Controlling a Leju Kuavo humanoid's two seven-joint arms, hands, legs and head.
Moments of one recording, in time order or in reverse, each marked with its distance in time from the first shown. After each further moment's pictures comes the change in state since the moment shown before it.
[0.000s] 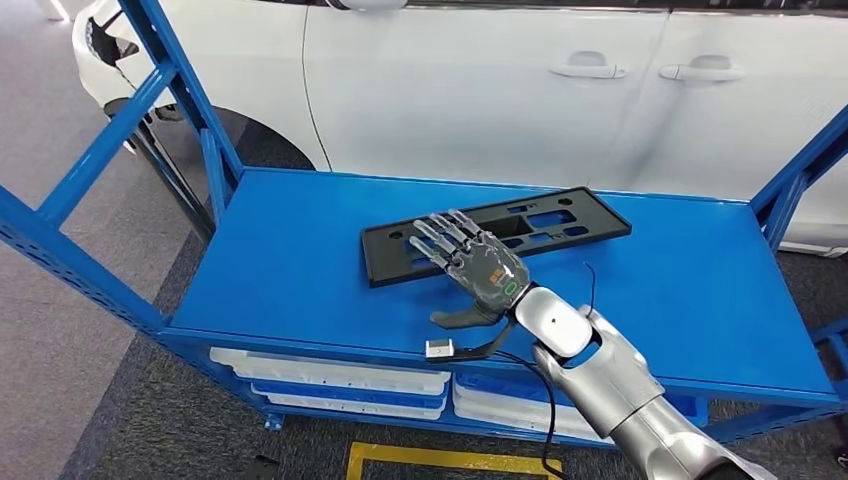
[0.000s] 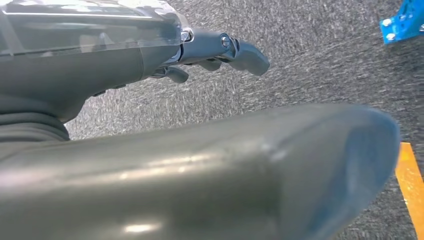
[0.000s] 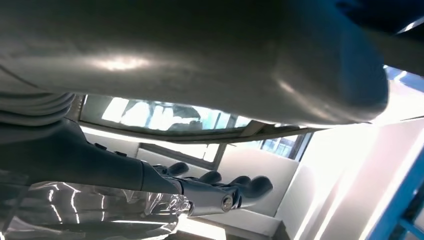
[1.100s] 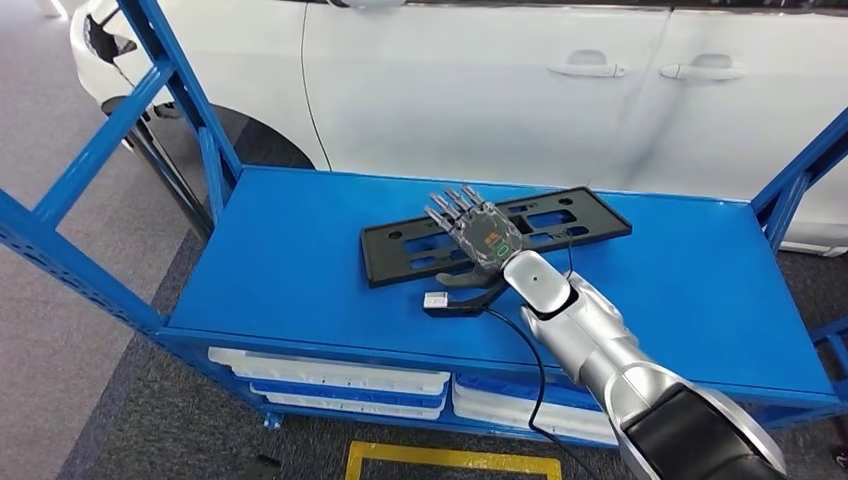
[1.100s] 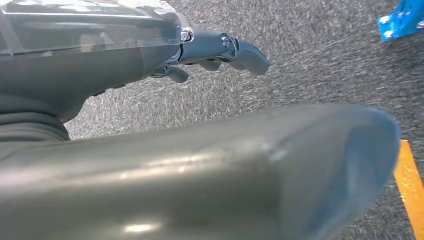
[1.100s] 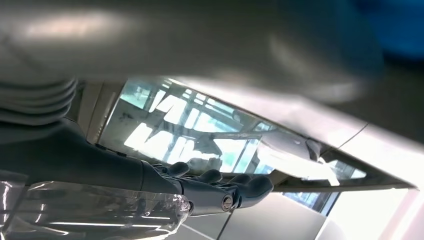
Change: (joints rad) left arm -0.002 -0.005 0.000 0.000 0.013 0.003 -0.005; right arm -0.268 0.143 0.031 0.557 -0.005 -0.092 0.089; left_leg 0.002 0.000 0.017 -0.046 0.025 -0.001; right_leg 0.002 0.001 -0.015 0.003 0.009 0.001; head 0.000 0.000
